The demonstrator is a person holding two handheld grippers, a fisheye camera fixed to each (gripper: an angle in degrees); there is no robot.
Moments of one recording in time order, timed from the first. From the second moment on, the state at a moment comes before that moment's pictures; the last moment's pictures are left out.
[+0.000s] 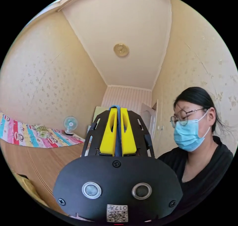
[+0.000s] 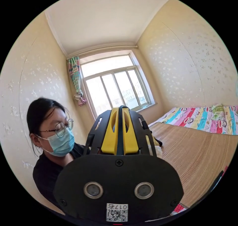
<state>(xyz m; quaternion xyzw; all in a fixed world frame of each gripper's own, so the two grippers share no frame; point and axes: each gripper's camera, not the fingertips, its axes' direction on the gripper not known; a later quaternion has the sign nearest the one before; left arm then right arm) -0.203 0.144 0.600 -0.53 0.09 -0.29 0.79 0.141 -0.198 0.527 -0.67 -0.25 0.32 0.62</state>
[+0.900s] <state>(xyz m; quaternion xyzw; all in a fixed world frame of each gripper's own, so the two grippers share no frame) -0.222 0.357 0.189 -0.76 -0.17 -0.45 0.44 0.222 -0.016 0.103 -0.86 0.05 0.35 0.36</state>
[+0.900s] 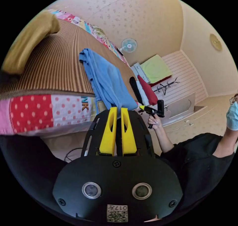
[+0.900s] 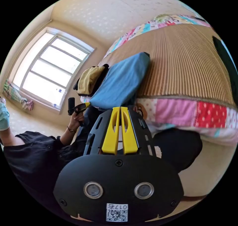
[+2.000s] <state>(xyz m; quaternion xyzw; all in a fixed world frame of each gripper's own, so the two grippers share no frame) -0.200 0.401 0.150 -0.67 -0.14 -0.64 0.35 0.144 0.109 0.034 -0.68 0.09 0.65 0.33</state>
